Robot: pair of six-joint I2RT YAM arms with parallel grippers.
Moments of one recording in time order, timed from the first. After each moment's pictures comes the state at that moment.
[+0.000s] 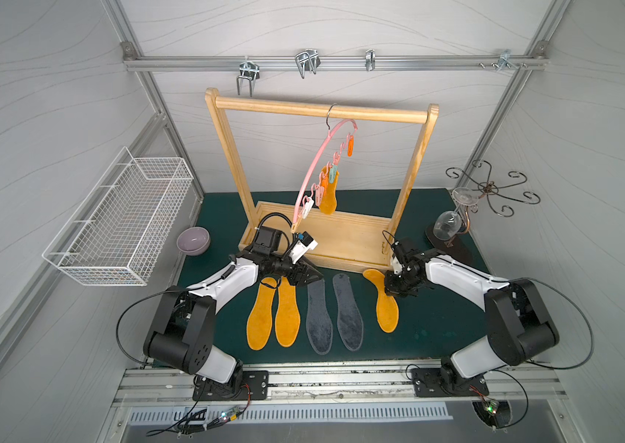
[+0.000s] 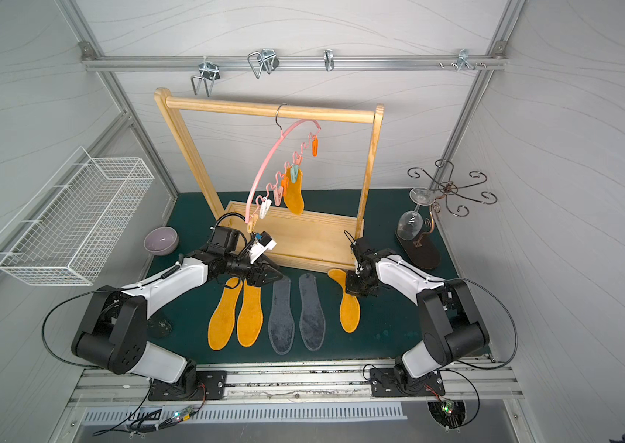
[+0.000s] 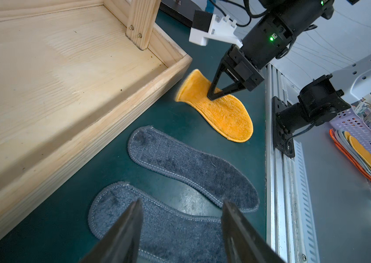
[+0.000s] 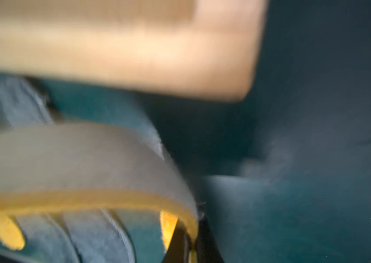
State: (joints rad) left arm -0.31 1.50 0.88 -0.31 0.91 0.30; right arm 0.42 1.52 0.89 -0.69 -0.17 0.47
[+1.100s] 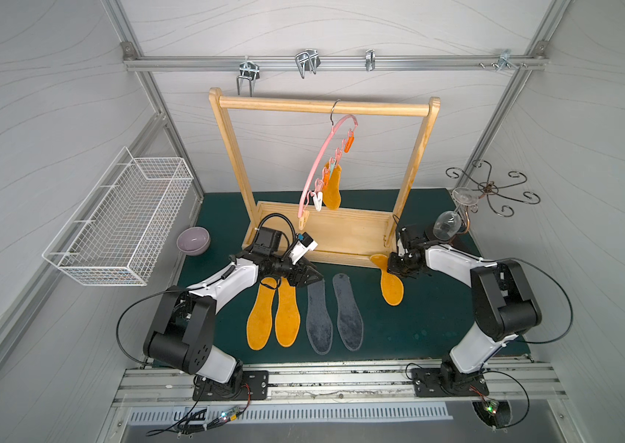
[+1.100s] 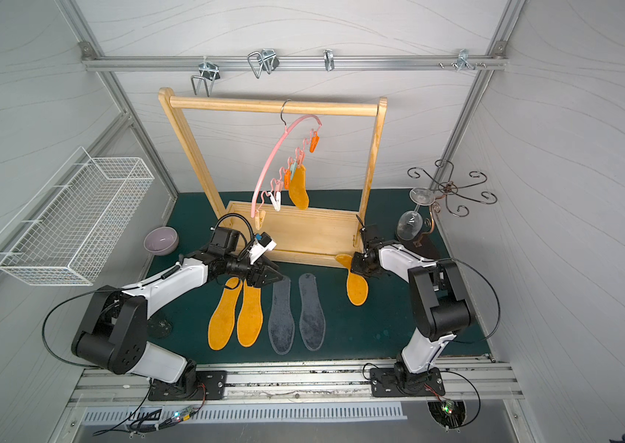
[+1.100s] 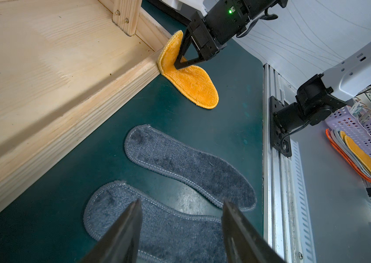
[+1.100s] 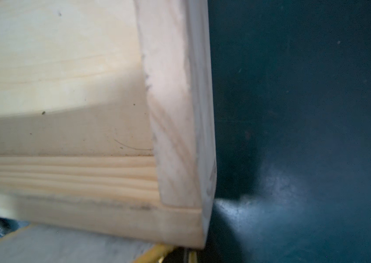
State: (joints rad) left arm -0.31 1.50 0.87 -0.31 0.92 0.30; right arm 0.31 1.68 0.98 -0.51 -0.10 0.48
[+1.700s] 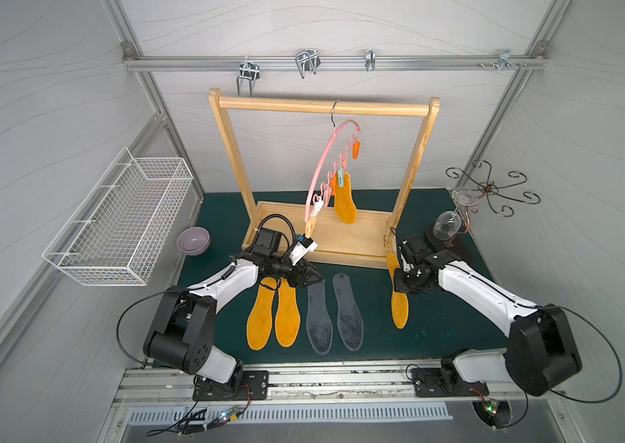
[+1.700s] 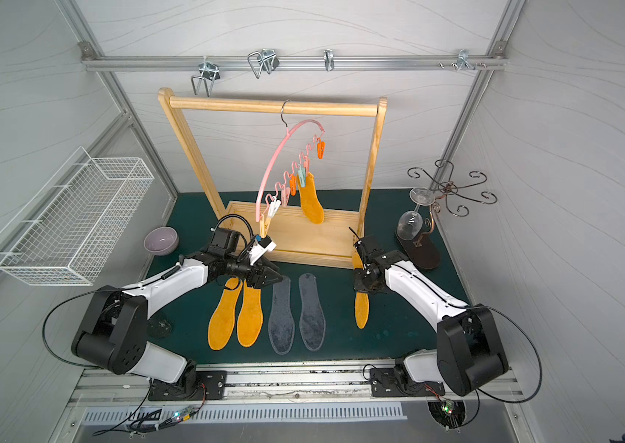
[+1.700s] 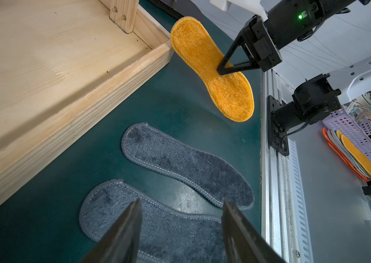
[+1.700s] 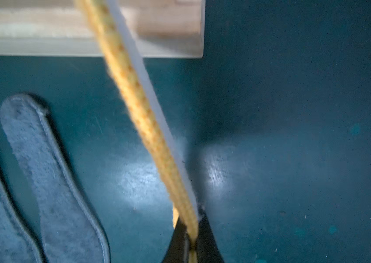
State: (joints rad) left arm -0.31 1.50 0.86 -0.31 0.93 0.29; right arm 0.45 1.33 0.88 -0.84 -0.02 0.45
